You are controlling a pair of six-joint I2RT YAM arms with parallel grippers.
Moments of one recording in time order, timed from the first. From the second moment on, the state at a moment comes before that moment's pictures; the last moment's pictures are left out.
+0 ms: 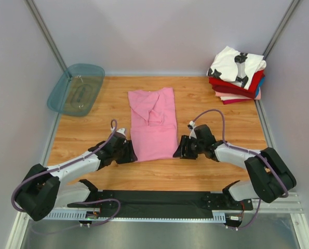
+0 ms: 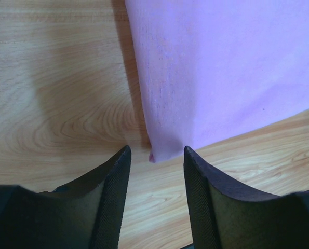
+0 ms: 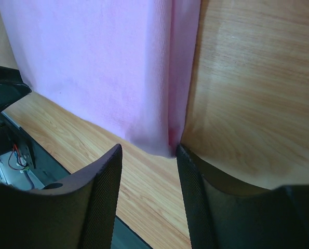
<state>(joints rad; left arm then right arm) -0.62 1.15 0.44 -0.22 0.05 -0.71 0.50 1.38 0.50 0.00 -0.41 0.65</state>
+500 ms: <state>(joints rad) -0.62 1.20 0.41 -0.10 0.09 -0.75 0.50 1.44 0.49 0.03 -0.41 0.66</state>
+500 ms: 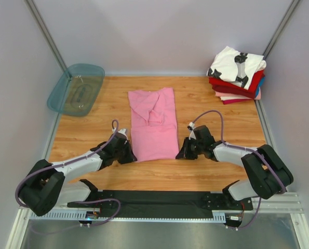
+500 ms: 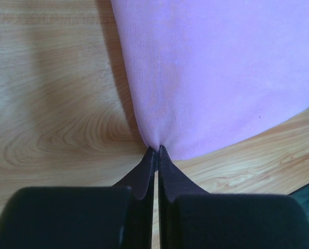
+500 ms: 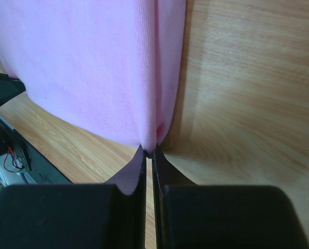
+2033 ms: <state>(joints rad) -0.38 1.47 1.22 -0.70 0.15 -0.50 0.47 1.58 1.31 -0.62 -0.17 0.46</state>
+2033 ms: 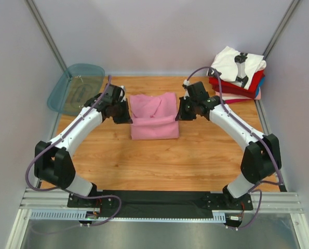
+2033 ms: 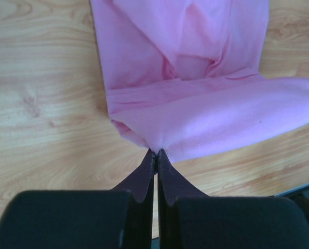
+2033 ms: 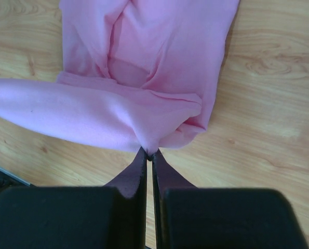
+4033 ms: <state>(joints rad) -0.37 1.32 1.13 -0.97 -0.17 -0.23 0.33 2.41 1.77 -0.12 -0.56 0.65</state>
